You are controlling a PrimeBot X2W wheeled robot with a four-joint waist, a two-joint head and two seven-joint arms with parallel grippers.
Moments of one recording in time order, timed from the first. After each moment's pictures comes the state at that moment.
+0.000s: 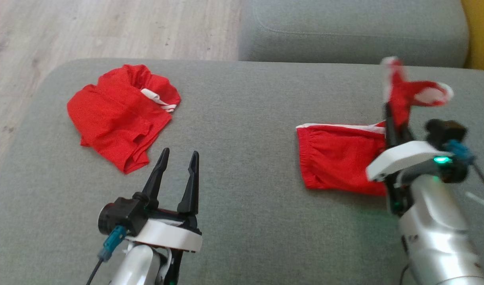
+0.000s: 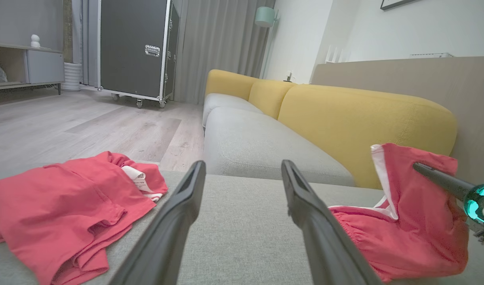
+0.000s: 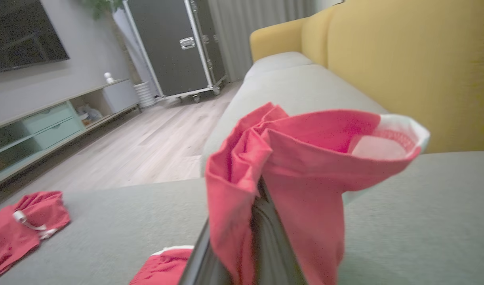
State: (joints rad) left arm -0.17 0.04 -0.33 0.29 -0.32 -0.09 -0.26; right arm -0.54 -0.07 -0.03 0.85 0.21 0.13 -0.25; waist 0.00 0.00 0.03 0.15
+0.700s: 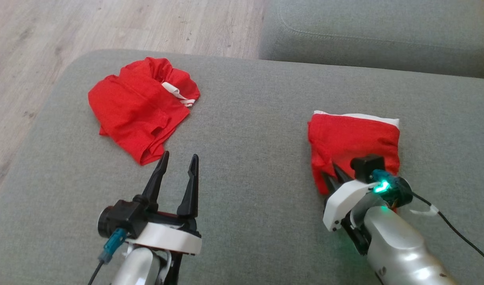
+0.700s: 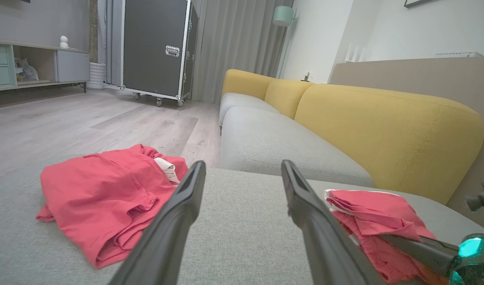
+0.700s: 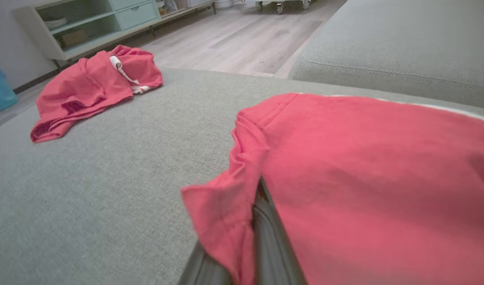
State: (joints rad) left arm -0.16 0.04 -0.33 0.29 -0.32 -0.09 -0.26; right arm -0.53 -0.06 0.48 1.03 0.34 0.13 -0.25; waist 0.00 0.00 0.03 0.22
